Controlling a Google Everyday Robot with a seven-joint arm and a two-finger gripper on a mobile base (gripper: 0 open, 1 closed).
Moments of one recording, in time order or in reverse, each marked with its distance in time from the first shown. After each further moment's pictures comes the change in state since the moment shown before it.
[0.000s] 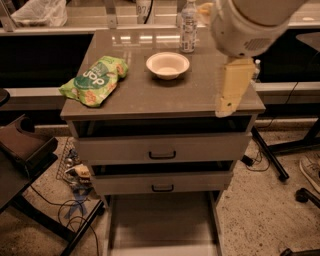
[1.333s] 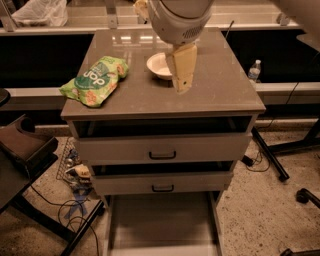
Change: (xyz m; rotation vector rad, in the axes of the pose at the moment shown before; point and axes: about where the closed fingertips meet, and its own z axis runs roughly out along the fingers) arm -0.073 -0.064 0.049 0.067 -0.044 -0.335
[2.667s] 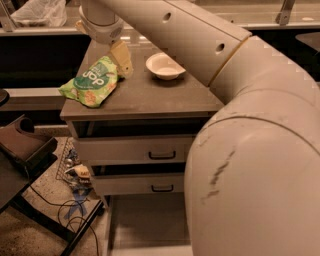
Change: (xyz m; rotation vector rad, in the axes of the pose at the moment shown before) arm -0.064 -0.126 0.175 -0.081 -0.033 -0.309
